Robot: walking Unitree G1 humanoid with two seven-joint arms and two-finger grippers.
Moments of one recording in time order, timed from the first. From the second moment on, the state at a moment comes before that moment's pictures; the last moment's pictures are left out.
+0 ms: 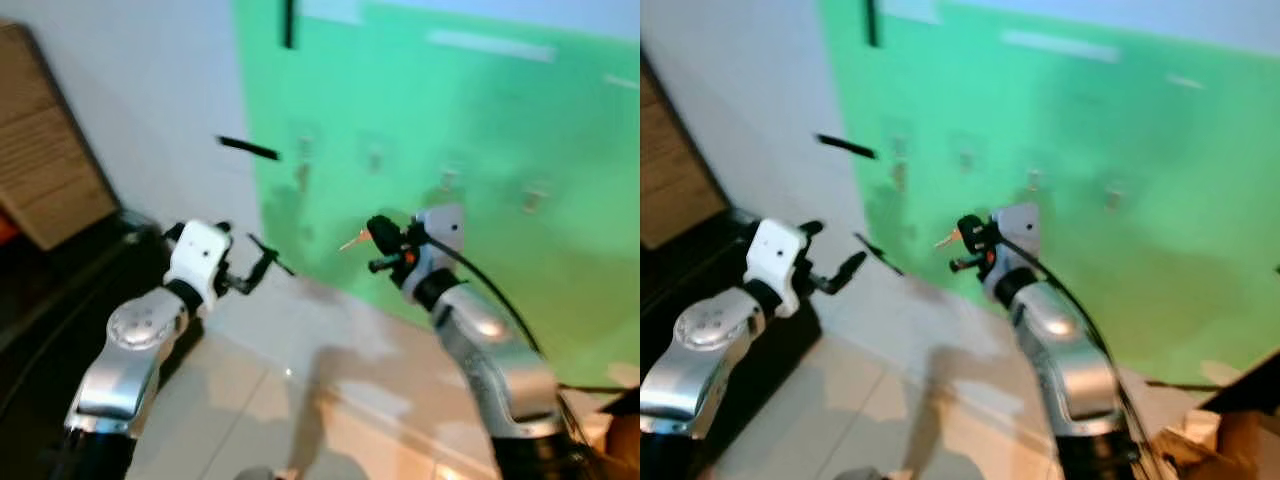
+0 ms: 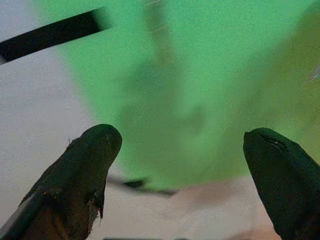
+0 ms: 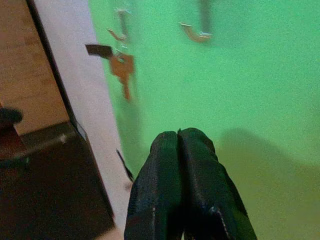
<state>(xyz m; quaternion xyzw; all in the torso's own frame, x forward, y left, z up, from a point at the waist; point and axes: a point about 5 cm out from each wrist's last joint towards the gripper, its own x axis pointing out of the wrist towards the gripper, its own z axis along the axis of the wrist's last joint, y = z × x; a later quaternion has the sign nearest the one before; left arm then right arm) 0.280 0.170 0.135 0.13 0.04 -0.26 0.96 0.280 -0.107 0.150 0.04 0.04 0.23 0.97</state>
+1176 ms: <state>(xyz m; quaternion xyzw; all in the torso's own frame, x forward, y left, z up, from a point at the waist) 0.262 0.164 0.150 0.11 0.07 -0.39 0.91 0.312 -0.082 0.190 0.08 0.01 0.26 0.96</state>
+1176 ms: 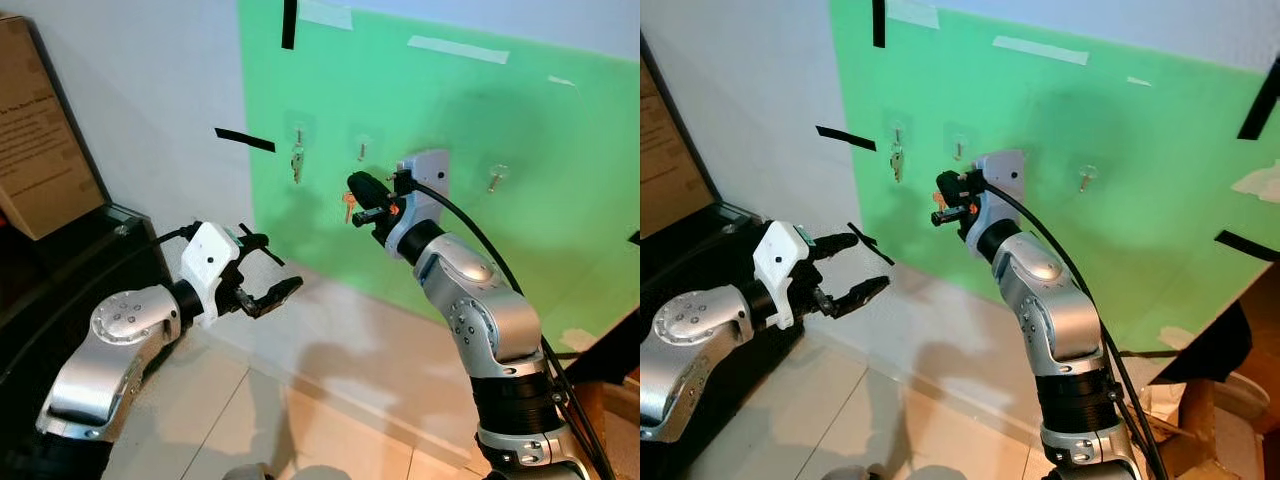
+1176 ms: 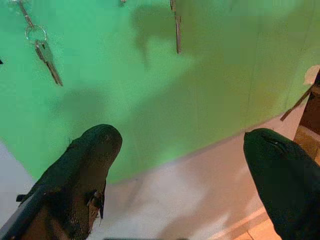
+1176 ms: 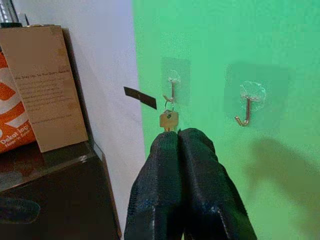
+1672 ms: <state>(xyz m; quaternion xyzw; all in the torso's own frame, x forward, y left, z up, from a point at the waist) 0.267 0.176 0.135 0.10 0.07 -0.24 0.96 0.279 -0.112 0.137 0.12 0.09 0.14 0.98</state>
